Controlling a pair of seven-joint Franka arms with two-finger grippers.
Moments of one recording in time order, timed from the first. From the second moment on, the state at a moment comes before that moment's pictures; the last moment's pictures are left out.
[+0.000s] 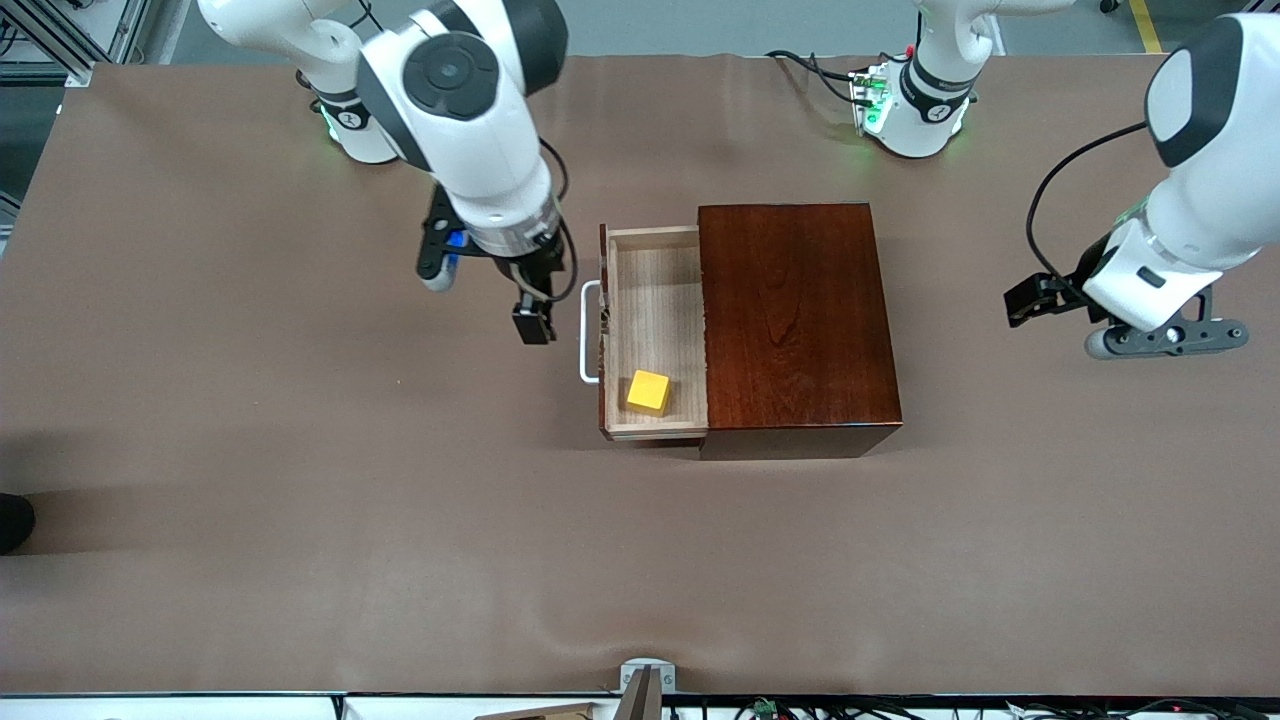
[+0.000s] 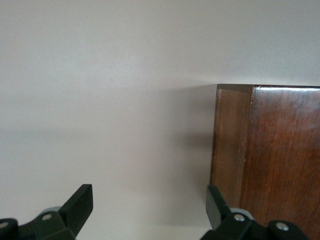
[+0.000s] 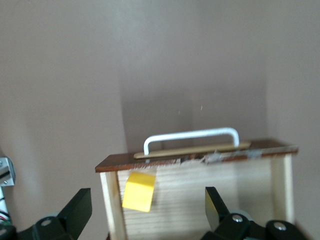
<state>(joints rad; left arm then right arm) -0.06 0.03 -0.05 -1.77 0.03 1.77 -0.14 0.67 0.36 -0.01 -1.40 0.02 1.85 2.37</state>
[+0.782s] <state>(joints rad) -0.05 -0.02 -0.06 -1.69 0.03 1.62 -0.03 0.79 0.57 -0.01 -1.30 0.02 1.99 2.68</state>
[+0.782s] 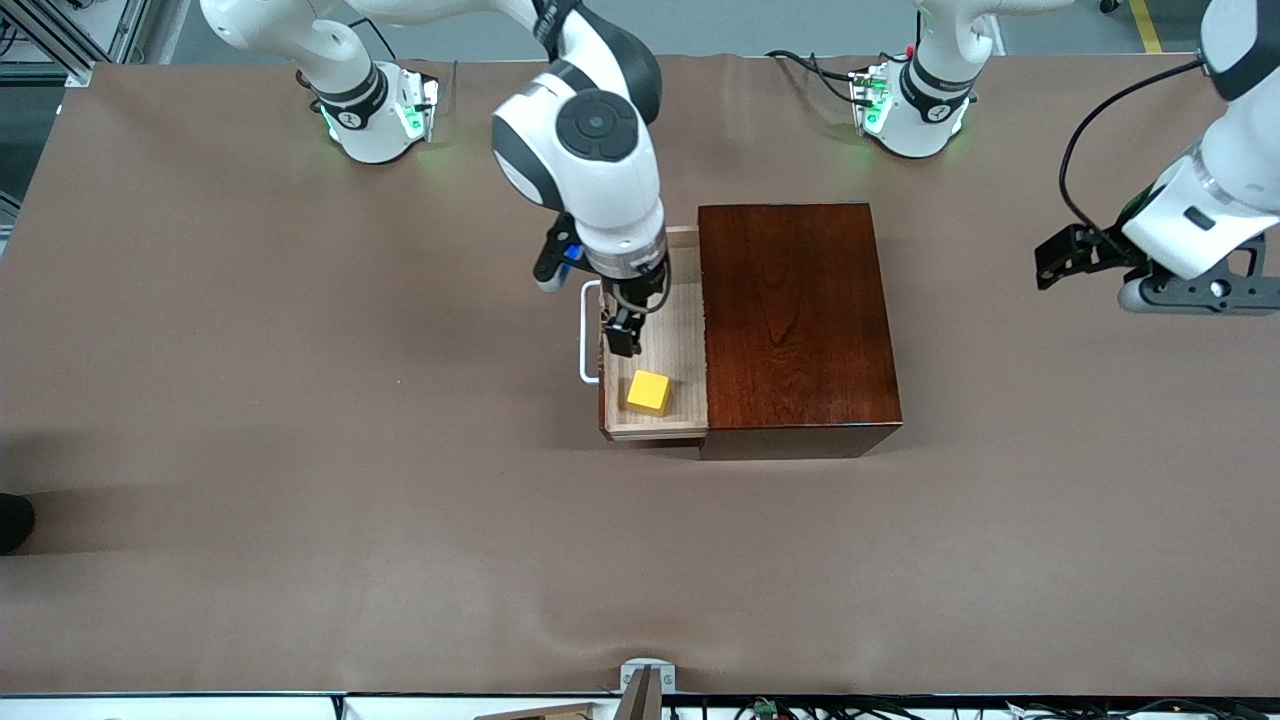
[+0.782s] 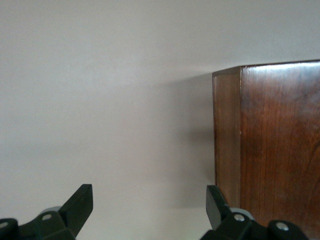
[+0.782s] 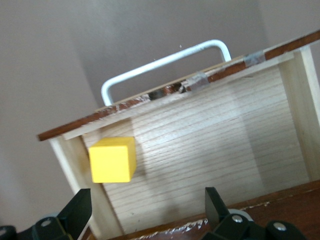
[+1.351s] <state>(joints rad) -0.03 -0.06 -0.05 -1.66 0.03 1.53 0.00 0.79 0.64 -0.03 -1.29 0.02 2.08 2.69</state>
